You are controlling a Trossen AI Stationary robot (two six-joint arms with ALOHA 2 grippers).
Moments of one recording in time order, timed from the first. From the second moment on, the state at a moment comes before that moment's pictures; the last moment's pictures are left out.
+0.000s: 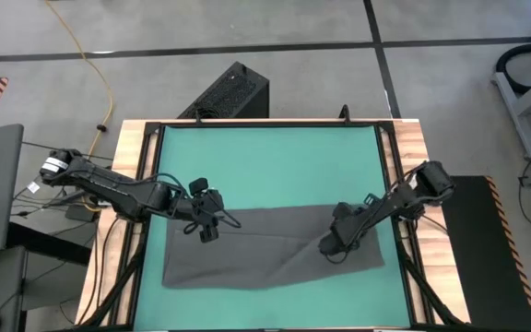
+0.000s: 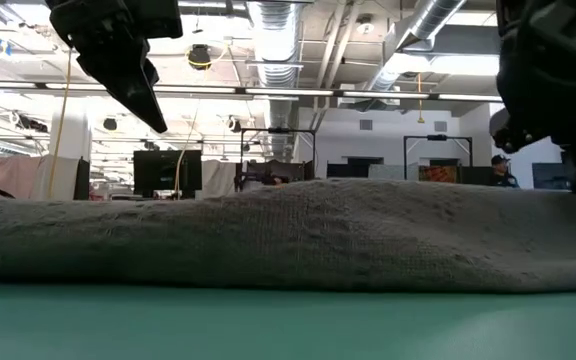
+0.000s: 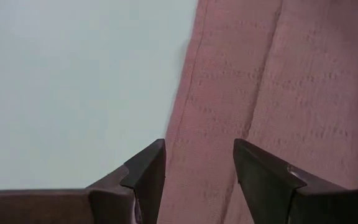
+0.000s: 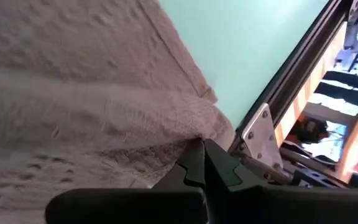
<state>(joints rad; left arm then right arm) -0.25 1.23 0.86 -0.58 -0.35 -0.40 0.45 1.75 0.98 -1.47 0.24 1.20</state>
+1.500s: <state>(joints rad) -0.28 1.23 0.65 -0.62 0.00 -0.42 0.41 1.75 0.83 -1.32 0.27 1.17</state>
